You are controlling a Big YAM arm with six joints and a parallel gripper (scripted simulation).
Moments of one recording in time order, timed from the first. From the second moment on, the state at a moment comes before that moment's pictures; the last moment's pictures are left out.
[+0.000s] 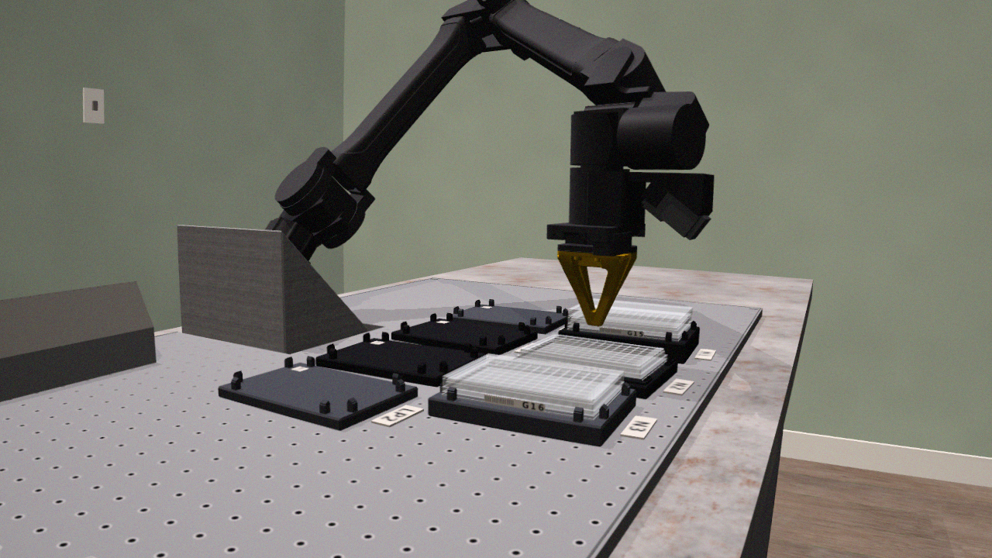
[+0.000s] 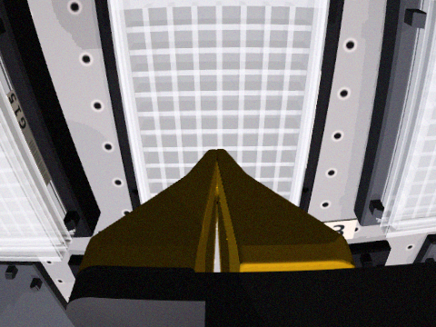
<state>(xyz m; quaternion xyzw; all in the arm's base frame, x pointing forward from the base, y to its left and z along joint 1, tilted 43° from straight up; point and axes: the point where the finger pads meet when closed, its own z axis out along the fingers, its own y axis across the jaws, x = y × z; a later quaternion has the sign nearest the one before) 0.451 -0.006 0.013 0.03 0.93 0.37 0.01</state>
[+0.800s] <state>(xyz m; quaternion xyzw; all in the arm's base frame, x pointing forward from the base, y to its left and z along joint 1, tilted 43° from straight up) 0.450 -0.010 0.018 0.03 0.93 0.37 0.00</state>
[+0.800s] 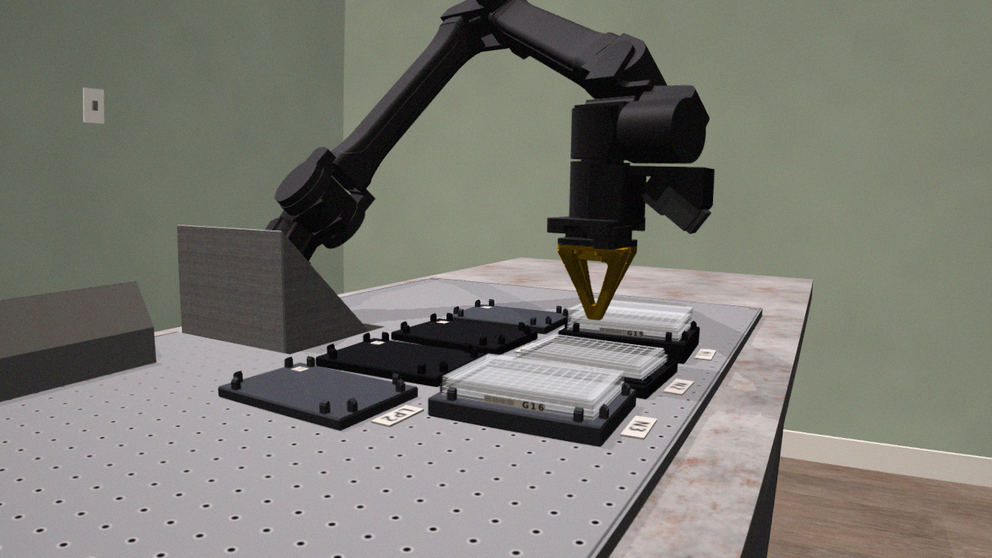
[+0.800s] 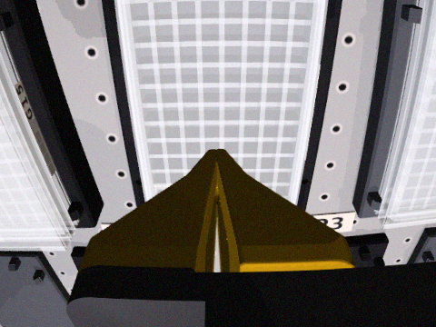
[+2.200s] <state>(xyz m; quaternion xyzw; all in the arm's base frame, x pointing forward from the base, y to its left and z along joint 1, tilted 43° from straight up) 0.453 -0.022 0.008 0.03 0.93 0.36 0.01</state>
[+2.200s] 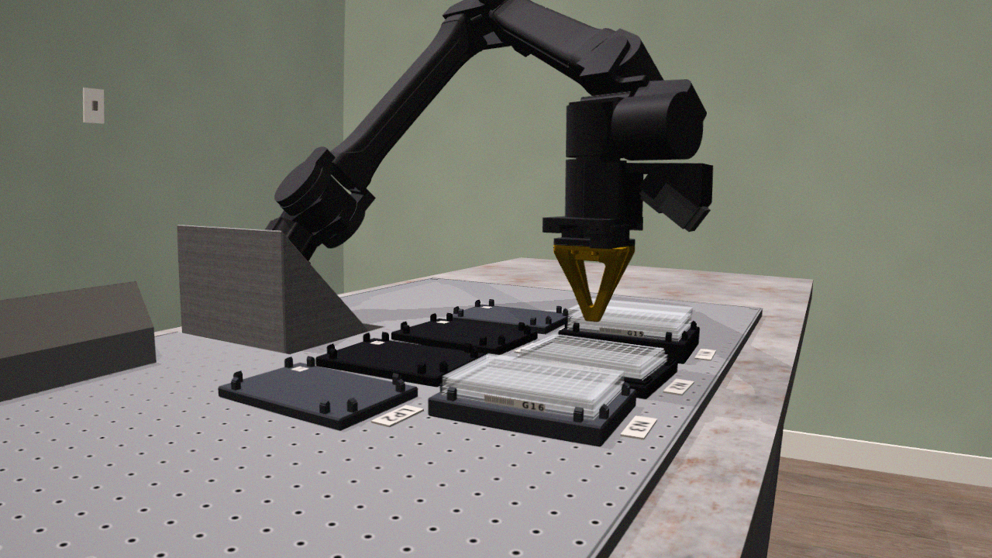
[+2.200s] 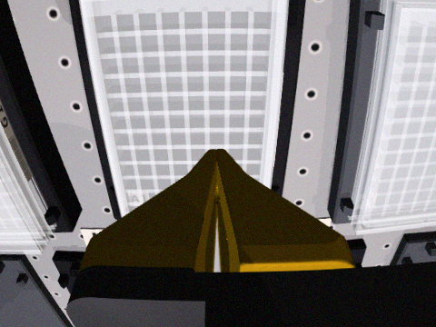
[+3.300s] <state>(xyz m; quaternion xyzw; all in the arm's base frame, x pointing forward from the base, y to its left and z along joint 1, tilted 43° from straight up) 0.453 -0.013 -0.001 0.03 0.93 0.36 0.01</state>
